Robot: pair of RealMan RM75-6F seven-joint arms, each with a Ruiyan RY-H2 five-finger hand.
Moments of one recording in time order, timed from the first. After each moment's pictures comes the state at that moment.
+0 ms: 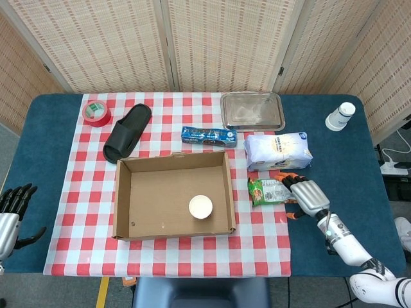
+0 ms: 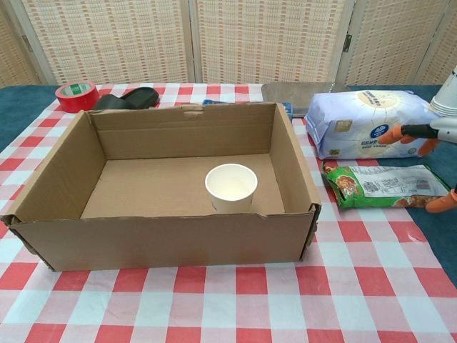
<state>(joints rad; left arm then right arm) -0.12 -1.09 -0.04 -1.52 1.51 1.47 -0.11 0.54 -1.27 0.02 -1.47 -1.33 0.93 0.01</state>
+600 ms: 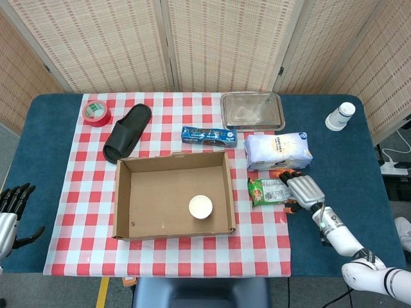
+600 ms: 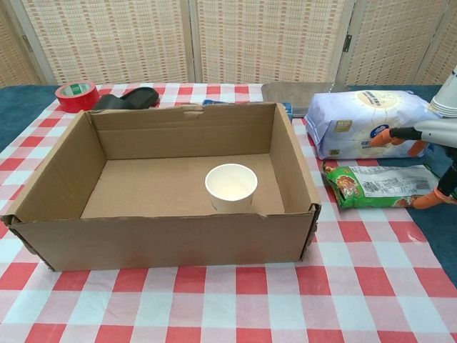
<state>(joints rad) -0.12 -1.08 -0.05 -1.51 1.50 1.47 -0.13 0.58 -1.33 0.05 -1.37 -1.30 0.85 0.01</state>
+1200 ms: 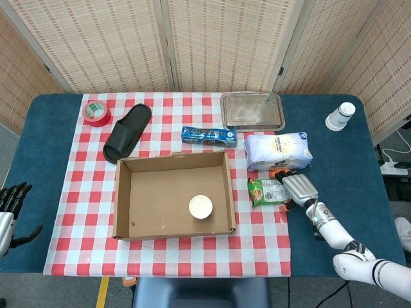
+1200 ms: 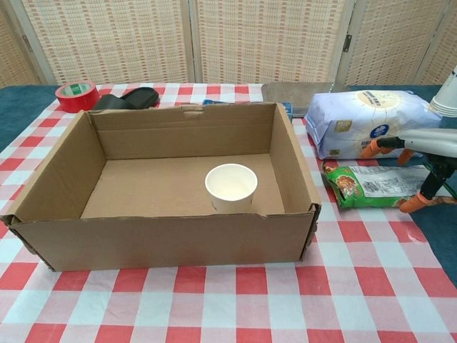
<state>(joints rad) -0.12 -1.08 -0.05 -1.51 1.49 1.46 -0.15 0.63 -1.41 0.07 -1.26 -1.26 0.76 0.04</state>
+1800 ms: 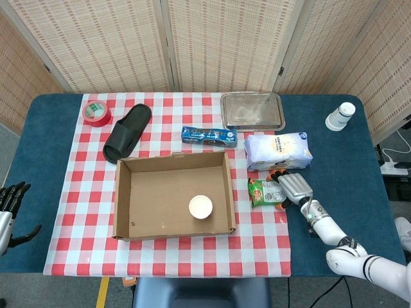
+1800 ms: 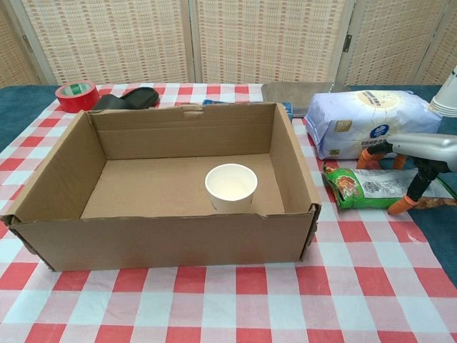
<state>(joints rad) -0.12 -1.08 -0.05 -1.50 1.49 1.46 -0.16 0.65 -1.46 0.08 -1.19 -1.25 0.72 0.05</state>
